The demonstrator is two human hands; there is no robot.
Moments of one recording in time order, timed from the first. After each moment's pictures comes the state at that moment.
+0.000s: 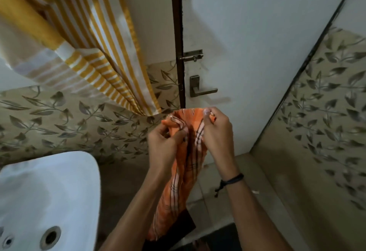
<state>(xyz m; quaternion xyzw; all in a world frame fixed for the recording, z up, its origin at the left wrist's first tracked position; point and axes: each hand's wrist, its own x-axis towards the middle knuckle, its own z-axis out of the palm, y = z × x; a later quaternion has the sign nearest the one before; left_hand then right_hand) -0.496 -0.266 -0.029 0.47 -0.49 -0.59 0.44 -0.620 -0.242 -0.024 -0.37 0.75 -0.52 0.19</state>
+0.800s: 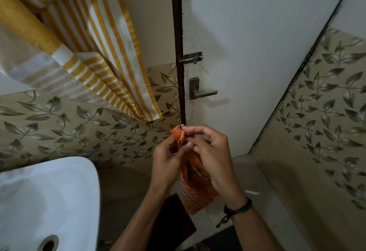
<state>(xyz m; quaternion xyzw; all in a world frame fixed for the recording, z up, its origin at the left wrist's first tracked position) -0.481 -0.267 -0.062 0.37 -0.62 -0.56 0.42 -0.592 -0.214 -0.024 -0.34 0.58 -0.63 0.39</state>
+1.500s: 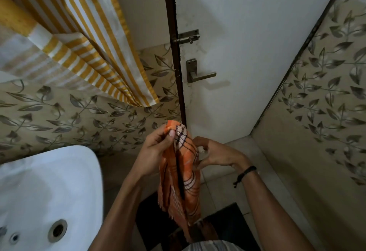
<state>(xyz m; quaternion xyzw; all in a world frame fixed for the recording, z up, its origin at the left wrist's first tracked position) -0.453 -0.286 -0.073 0.27 -0.59 -0.68 0.33 -0.663 -0.231 -0.140 -0.59 0.57 -0.25 0.52</state>
